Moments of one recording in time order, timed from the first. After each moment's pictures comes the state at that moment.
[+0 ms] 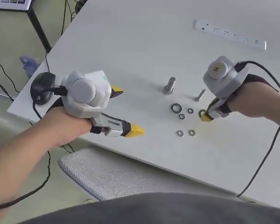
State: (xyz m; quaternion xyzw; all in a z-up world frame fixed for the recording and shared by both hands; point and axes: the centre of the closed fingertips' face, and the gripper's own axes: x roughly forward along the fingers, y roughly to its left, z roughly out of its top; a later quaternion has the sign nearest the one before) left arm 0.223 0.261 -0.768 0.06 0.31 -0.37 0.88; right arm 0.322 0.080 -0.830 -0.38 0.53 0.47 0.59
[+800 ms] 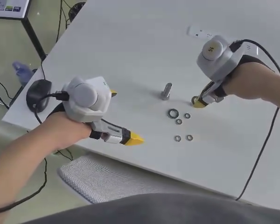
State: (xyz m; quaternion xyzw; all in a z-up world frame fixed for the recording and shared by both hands) left arm 0.226 0.266 -0.774 0.05 0.32 -0.36 0.87; right arm 0.347 0.122 -0.797 -0.39 0.51 0.49 0.59
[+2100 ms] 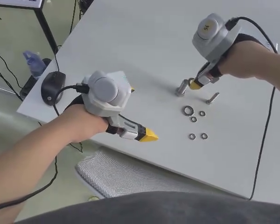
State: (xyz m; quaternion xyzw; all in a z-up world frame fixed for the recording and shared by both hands) left arm 0.226 0.267 -0.778 0.05 0.32 -0.38 0.86; right arm 0.362 0.186 -0.792 -0.40 0.49 0.50 0.58
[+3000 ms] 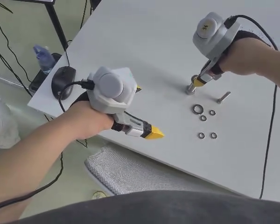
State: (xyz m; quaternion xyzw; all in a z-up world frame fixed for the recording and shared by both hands) left arm 0.219 0.275 -0.777 0.03 0.33 -0.38 0.86; right arm 0.372 0.202 -0.813 -0.43 0.49 0.50 0.57
